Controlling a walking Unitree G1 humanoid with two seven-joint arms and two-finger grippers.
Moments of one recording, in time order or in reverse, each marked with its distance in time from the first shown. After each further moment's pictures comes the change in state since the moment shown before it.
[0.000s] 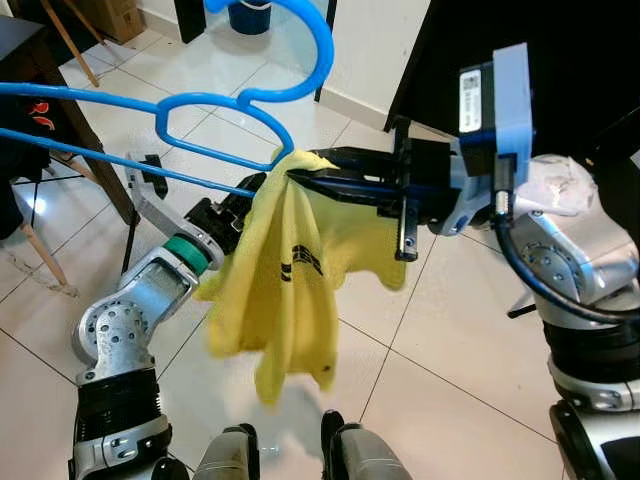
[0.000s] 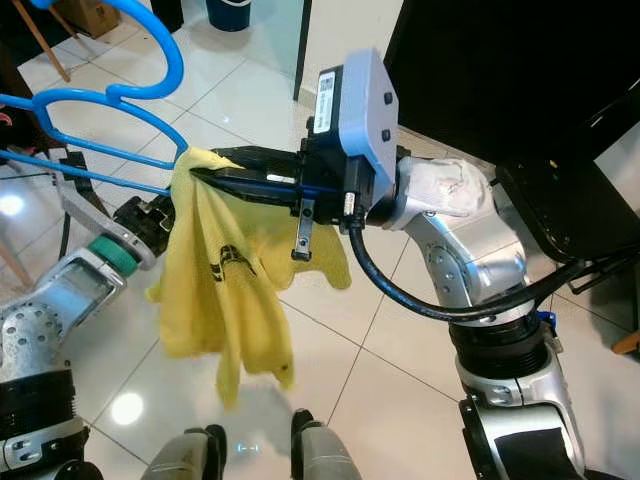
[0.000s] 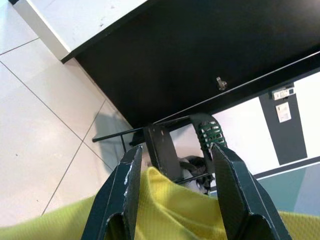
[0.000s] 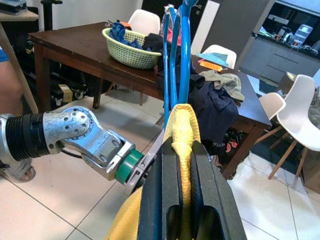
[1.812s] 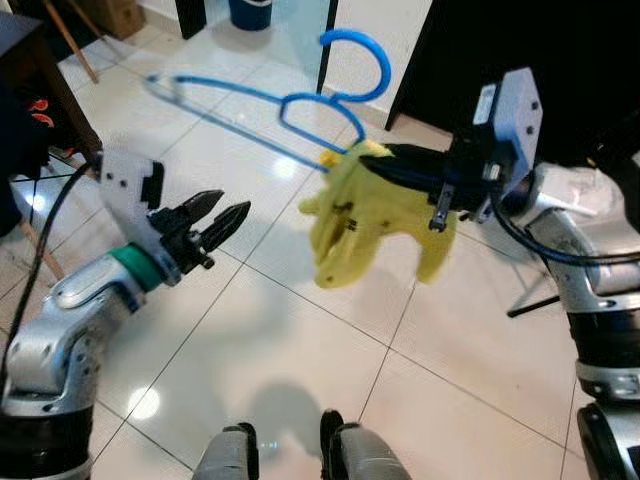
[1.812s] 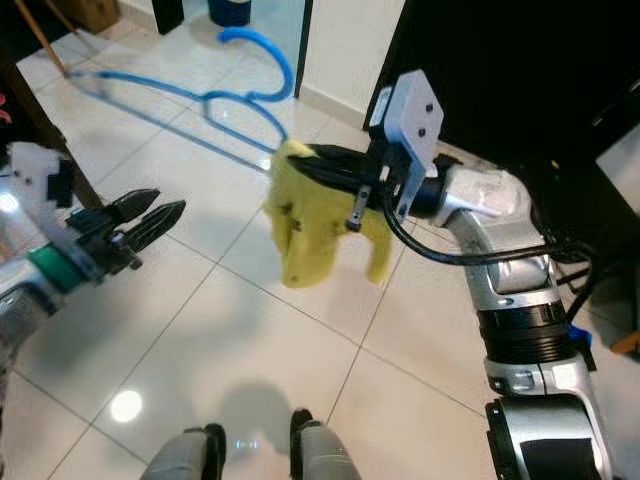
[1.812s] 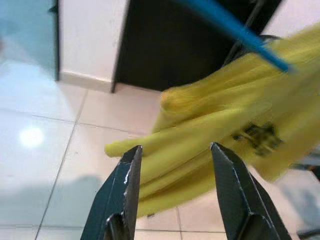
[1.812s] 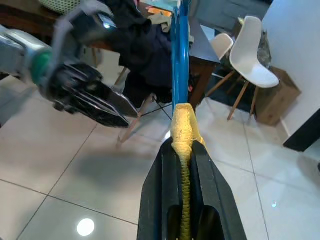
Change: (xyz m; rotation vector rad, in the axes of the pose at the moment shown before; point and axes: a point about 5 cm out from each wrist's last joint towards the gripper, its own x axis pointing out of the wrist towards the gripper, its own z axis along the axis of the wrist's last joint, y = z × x) left arm -0.028 -0.001 0.028 0.750 0.064 -0.014; right arm -0.053 -0.024 -0.039 0.022 0.175 -0.197
